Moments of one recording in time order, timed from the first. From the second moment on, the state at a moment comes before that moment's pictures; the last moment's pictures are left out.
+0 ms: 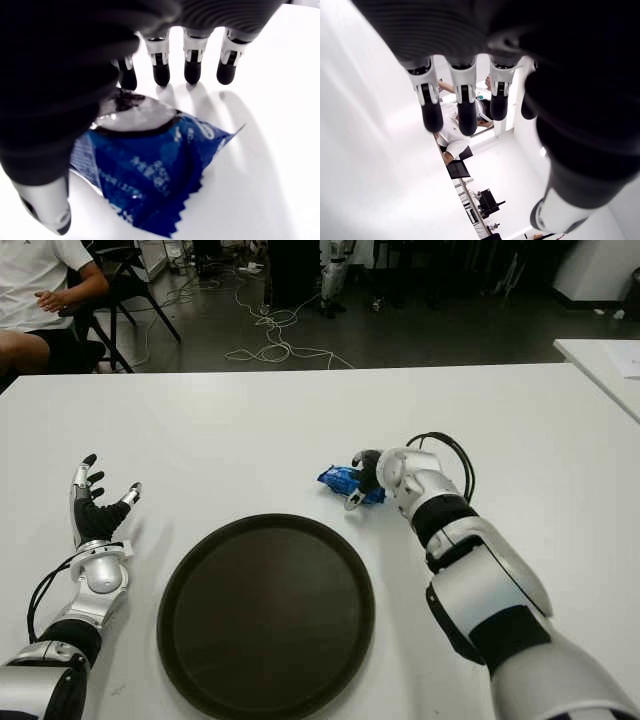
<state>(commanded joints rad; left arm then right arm) -0.47 0.21 0.04 1.16 0.23 -0.60 0.64 -0.95 -0.20 0.55 1.17 -0.65 0.09 0.40</state>
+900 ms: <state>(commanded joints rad) -0.47 0.21 0.04 1.16 0.23 -0.59 0.62 -0.94 -0.18 0.55 1.18 -0.64 0.10 0.37</state>
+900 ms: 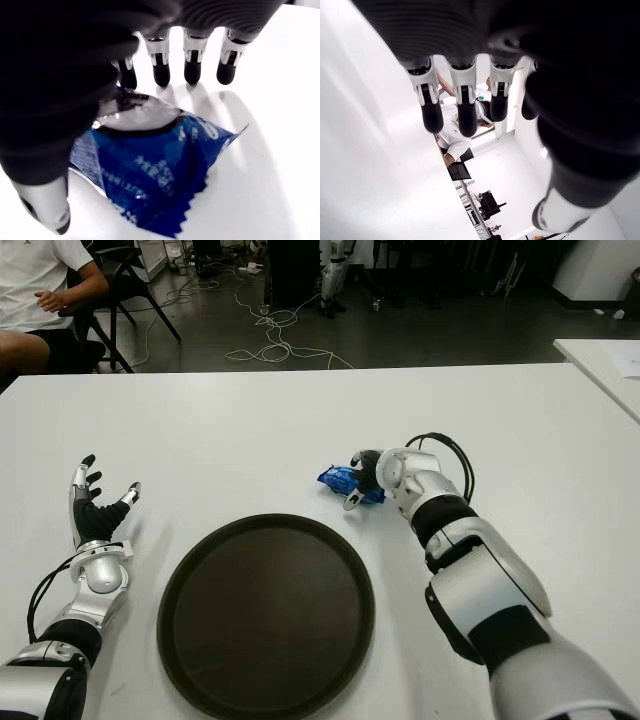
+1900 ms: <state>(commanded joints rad) -0.47 0.21 0.05 1.16 0.23 -0.59 0.62 -0.93 -0.16 0.55 1.21 -0.64 0.11 0.34</state>
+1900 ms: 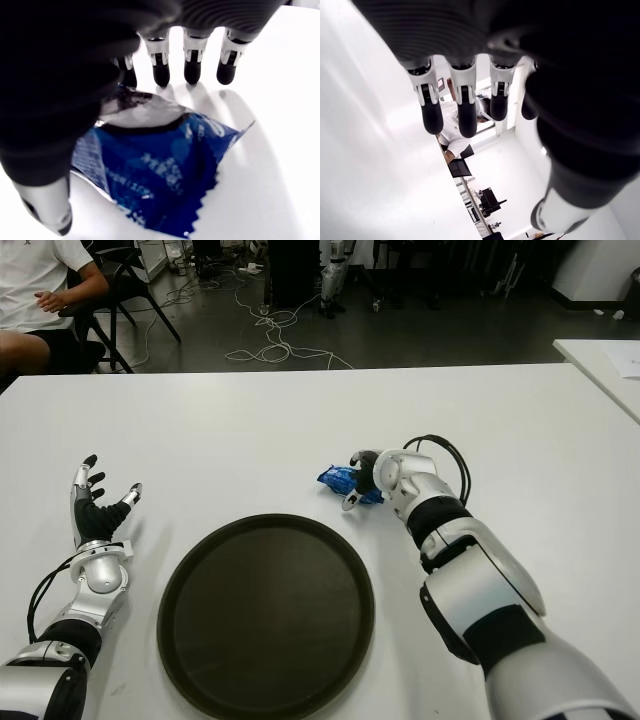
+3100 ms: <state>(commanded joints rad) -0.47 0.21 0.04 1.17 0.23 -0.62 0.63 -0.92 -0.12 0.55 1.22 -0.65 0.15 0.29</state>
